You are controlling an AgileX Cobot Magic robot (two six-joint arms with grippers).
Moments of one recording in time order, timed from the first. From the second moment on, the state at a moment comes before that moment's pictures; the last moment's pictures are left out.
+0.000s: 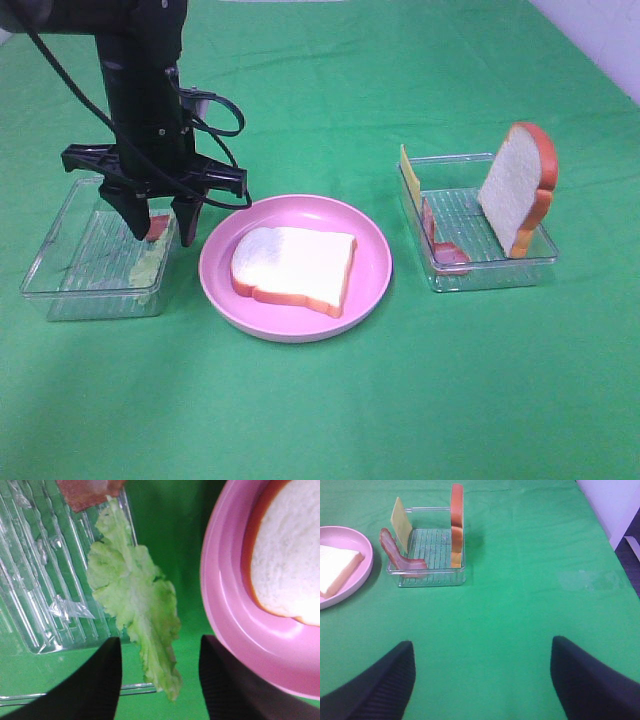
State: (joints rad) left arm -0.46 2.16 -1.69 0.02 1.22 -0.34; right arm -0.03 0.00 -0.51 0.07 1.07 -0.09
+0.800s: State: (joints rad) left arm -0.46 2.11 -1.69 0.03 1.22 -0.36; right arm -0.03 0.00 -0.51 0.08 1.07 -0.09
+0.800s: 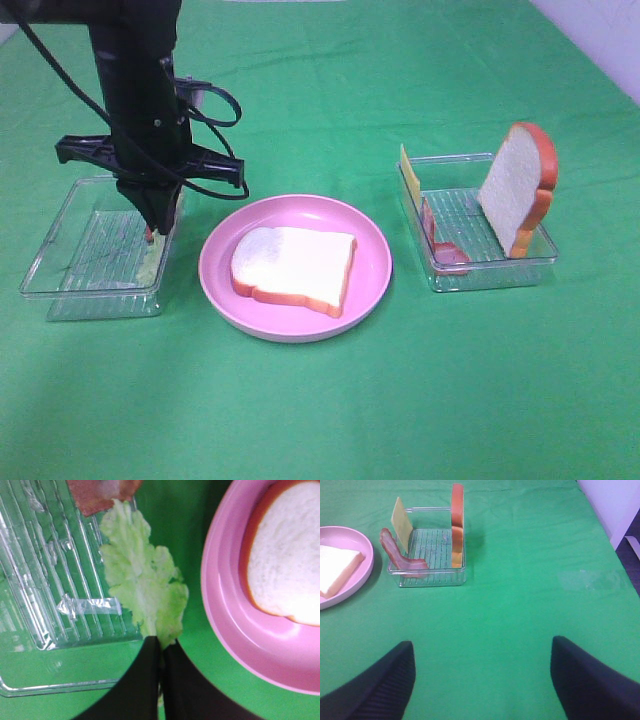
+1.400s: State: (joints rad) left arm -0.46 2.00 -1.69 -0.57 1.11 0.01; right arm -0.03 0.00 -0.51 0.08 1.07 -0.09
